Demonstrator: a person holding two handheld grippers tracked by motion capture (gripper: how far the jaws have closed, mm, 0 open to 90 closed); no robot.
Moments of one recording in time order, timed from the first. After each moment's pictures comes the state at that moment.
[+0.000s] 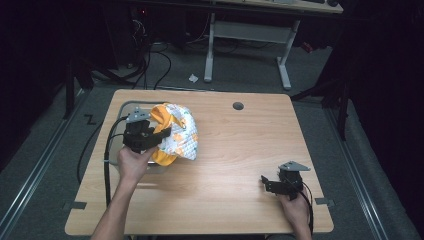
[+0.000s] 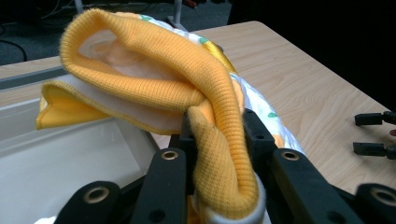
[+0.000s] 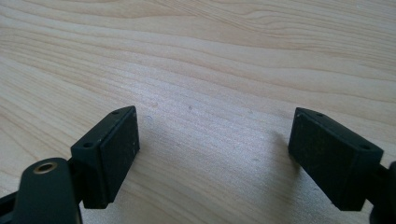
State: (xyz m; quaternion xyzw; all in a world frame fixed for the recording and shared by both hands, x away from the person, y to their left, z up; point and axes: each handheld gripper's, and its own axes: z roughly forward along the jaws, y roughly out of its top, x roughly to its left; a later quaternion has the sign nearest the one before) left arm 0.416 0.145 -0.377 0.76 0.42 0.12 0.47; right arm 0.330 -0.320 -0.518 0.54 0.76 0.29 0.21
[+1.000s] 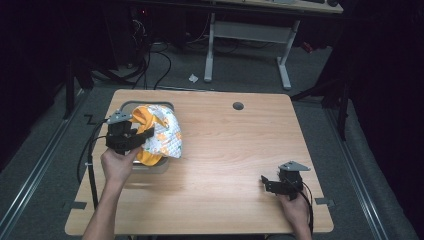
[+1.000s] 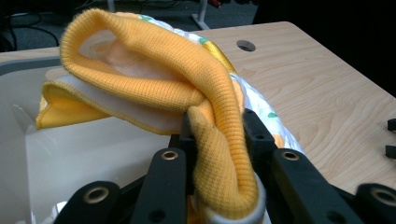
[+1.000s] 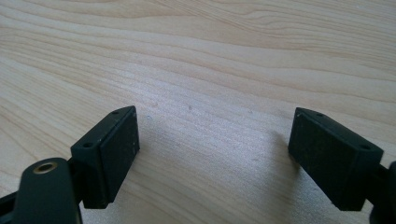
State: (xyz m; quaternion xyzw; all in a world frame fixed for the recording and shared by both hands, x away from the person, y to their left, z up) left arm 0.416 0.185 -0.385 0.75 0.47 0.13 0.46; right arm 0.330 -0.320 -0.518 0.54 0.76 0.29 0.21
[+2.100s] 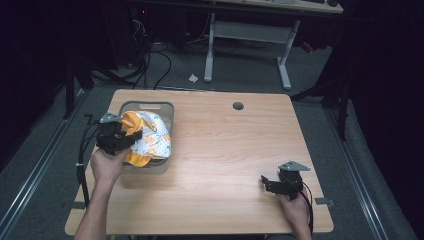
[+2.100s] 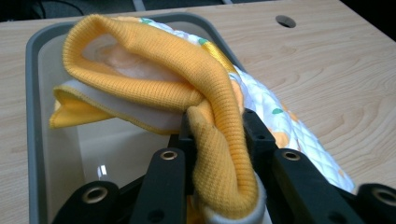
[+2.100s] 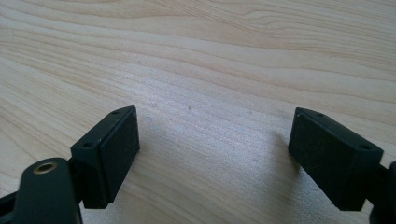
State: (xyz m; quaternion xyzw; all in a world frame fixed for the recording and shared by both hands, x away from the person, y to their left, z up) left arm 0.428 0.212 -0.404 0.75 0.50 0.14 0.40; right arm 0.330 -0.320 -0.518 0.54 0.76 0.29 0.21
